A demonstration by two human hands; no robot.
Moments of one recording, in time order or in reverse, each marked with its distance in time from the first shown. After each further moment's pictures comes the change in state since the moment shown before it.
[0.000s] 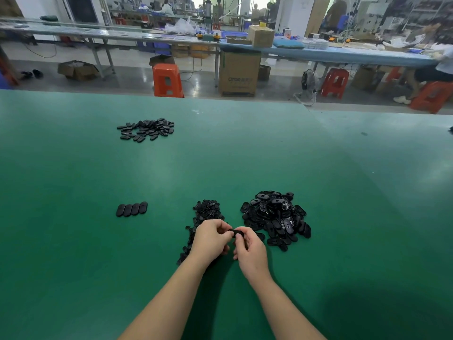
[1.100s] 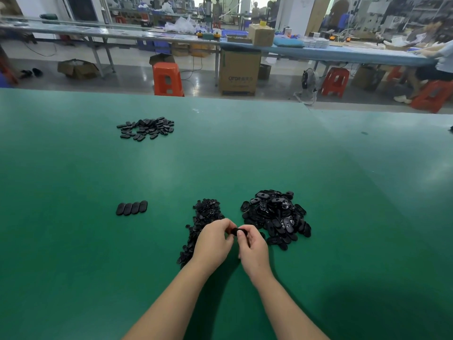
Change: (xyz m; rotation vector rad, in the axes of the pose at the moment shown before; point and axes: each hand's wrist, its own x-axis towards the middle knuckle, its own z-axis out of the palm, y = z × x) left_hand -0.004 -0.006 0.010 0.315 0.064 0.276; right_hand 0.001 0.000 -0.005 0.018 0.023 0.007
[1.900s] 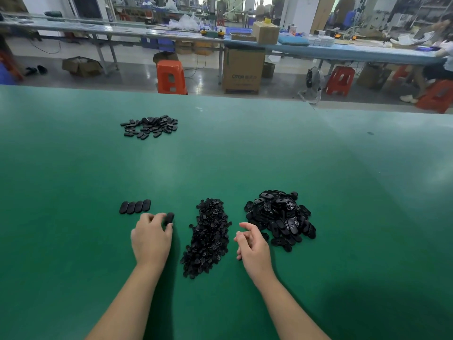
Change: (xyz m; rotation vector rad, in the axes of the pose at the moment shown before) left_hand -0.006 -0.108 -0.065 0.383 0.447 -0.342; right_hand -0.001 -0.002 0.001 -0.027 -0.083 -0.016
